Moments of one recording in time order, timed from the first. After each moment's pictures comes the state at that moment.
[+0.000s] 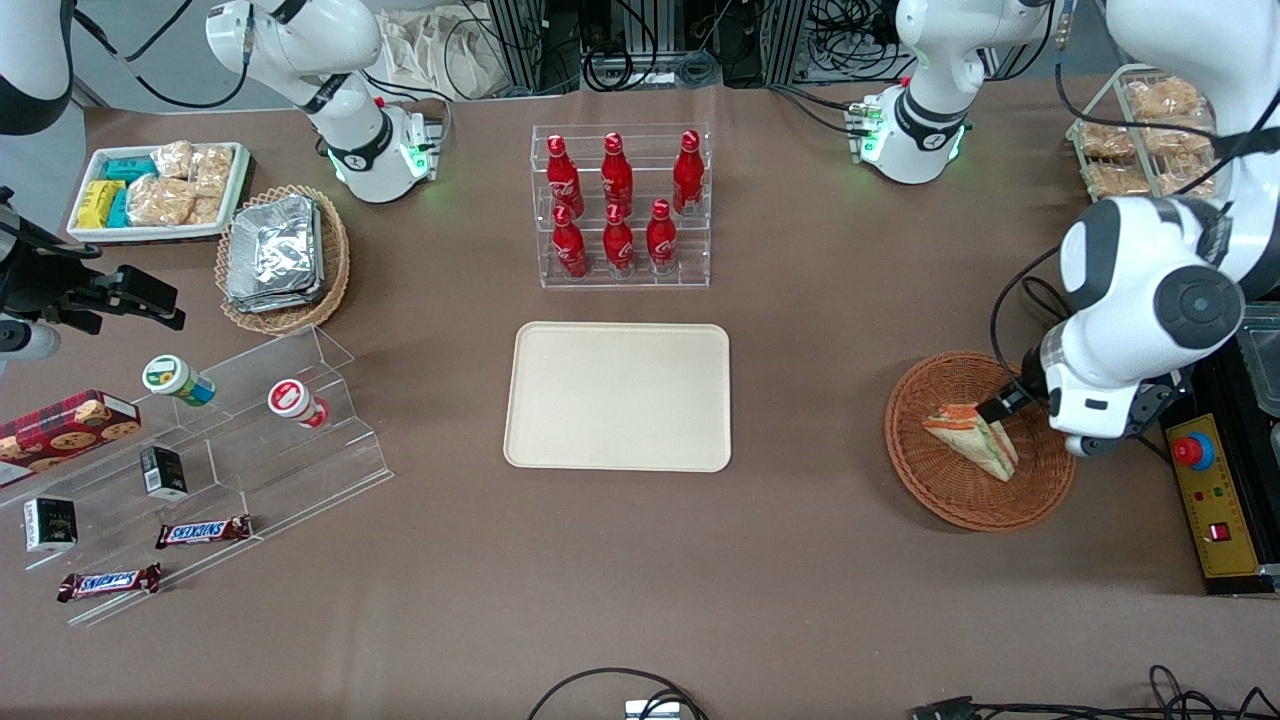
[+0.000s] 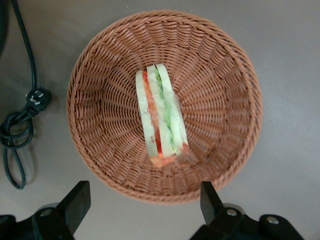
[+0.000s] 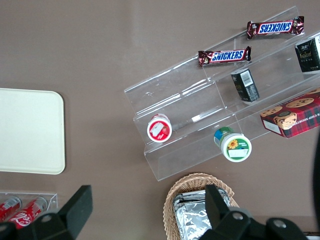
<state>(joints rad) 0.06 0.23 -0.13 -1.94 0.11 2.05 -0.70</state>
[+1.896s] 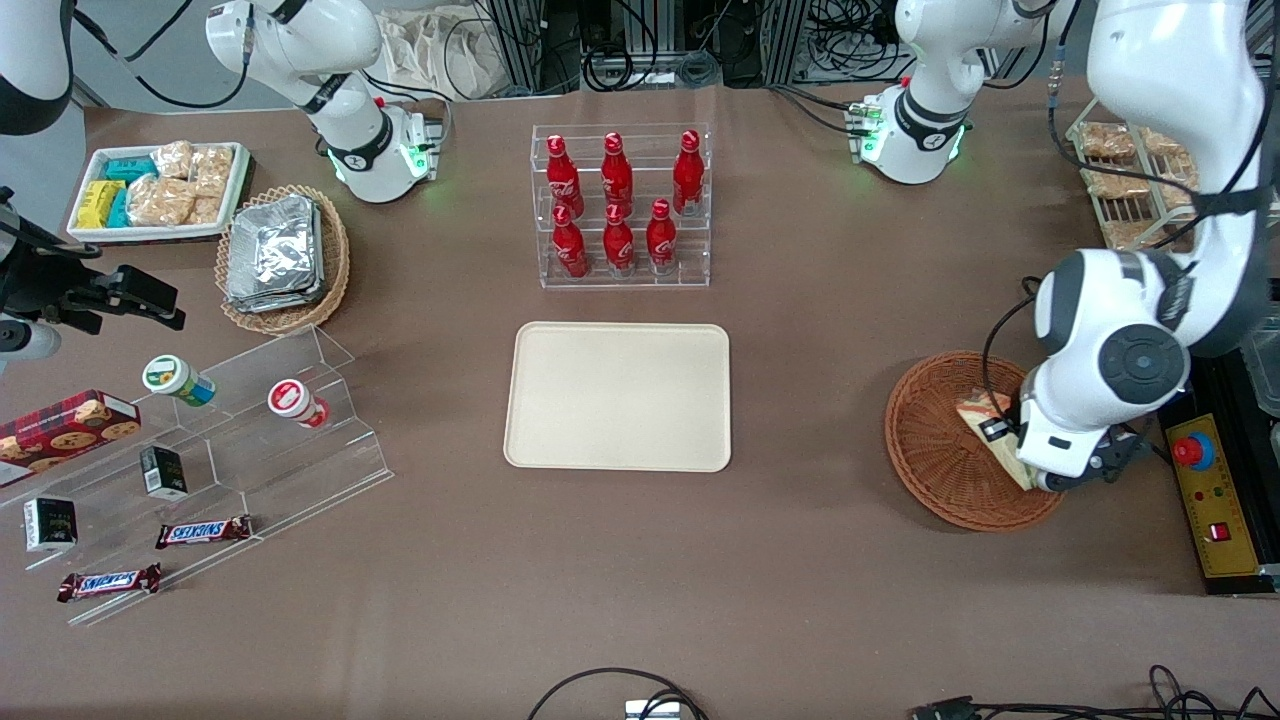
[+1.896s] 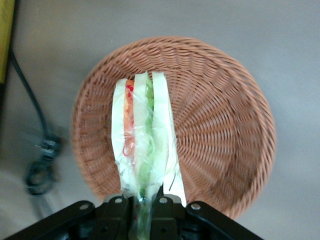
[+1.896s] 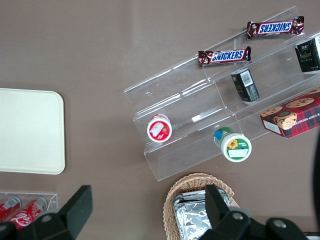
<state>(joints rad) -0.03 0.33 -0.07 -1.74 0.21 1.91 -0.43</state>
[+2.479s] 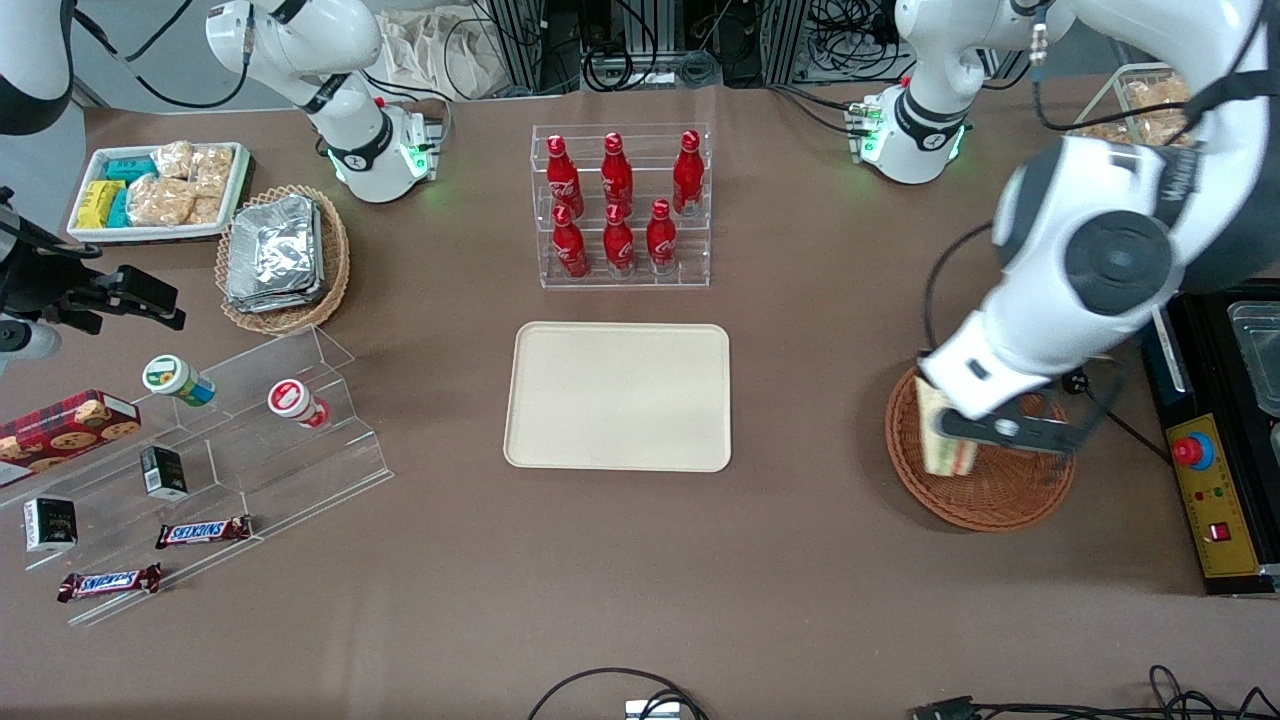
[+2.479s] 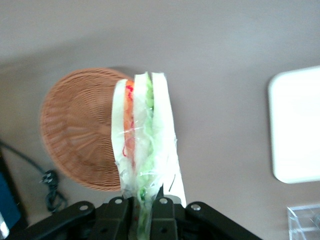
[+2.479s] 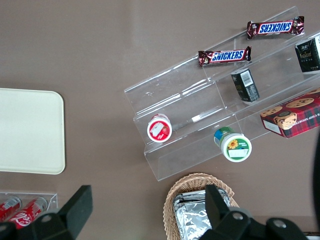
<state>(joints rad) -0.15 0.30 -0.25 -1.50 0.15 1.68 -0.15</state>
